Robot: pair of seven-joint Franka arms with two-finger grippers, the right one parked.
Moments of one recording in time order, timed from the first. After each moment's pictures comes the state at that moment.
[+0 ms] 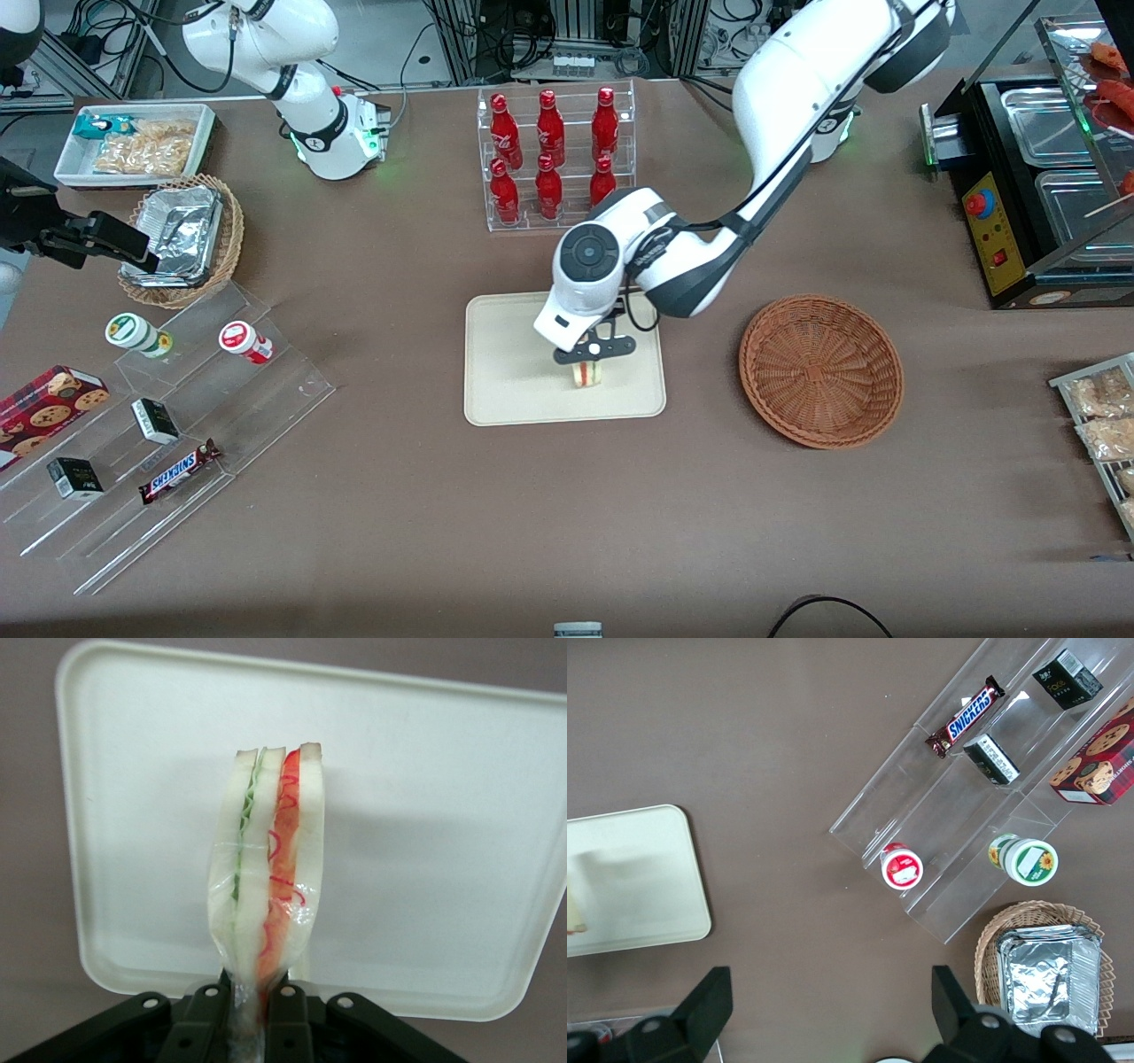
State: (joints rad) arm -0.42 0.74 -0.49 -1.42 0.21 2.01 -1.04
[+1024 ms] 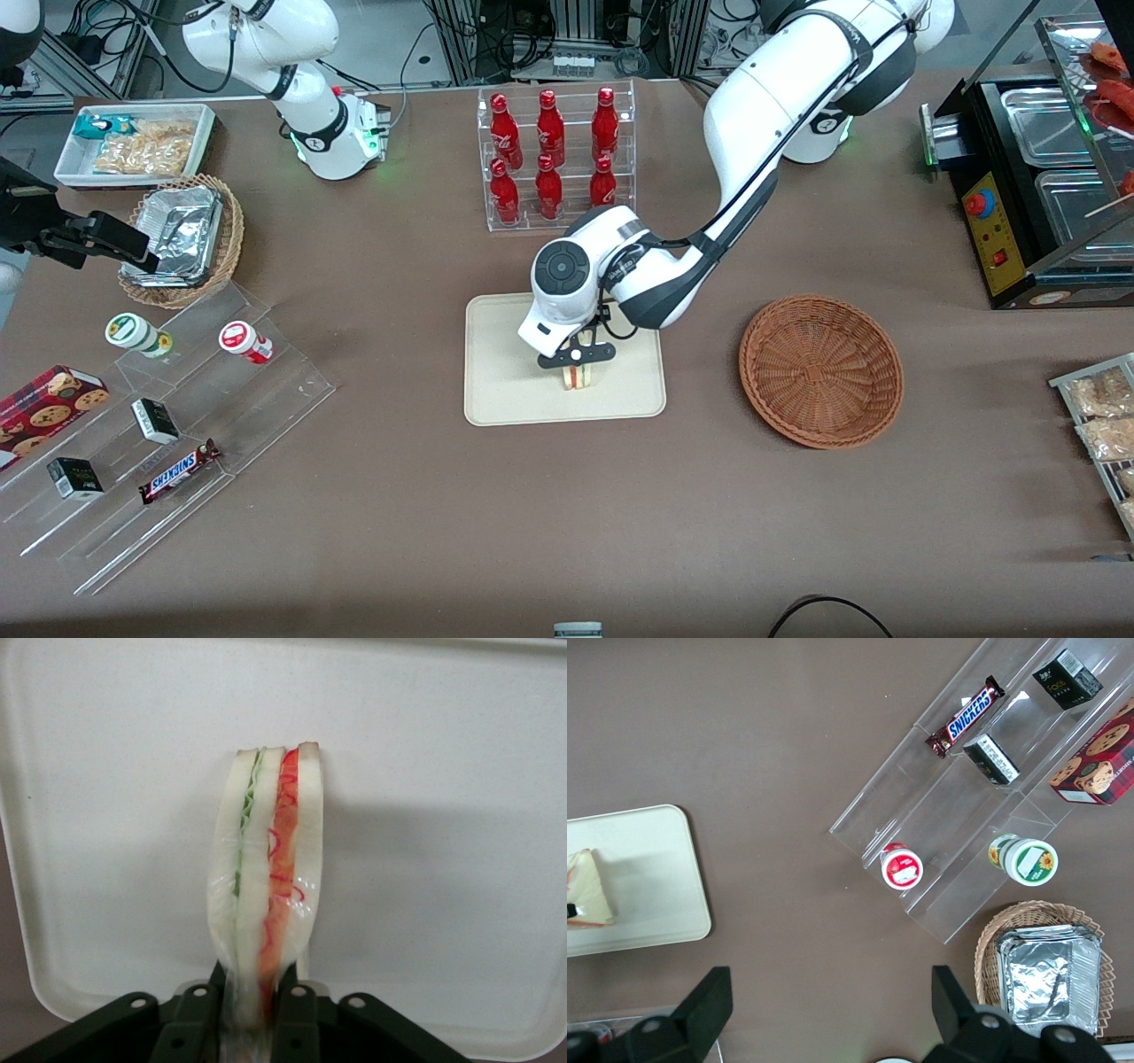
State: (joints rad) arm -0.48 0.84 -0.45 -1.35 0.24 2.01 -1.05
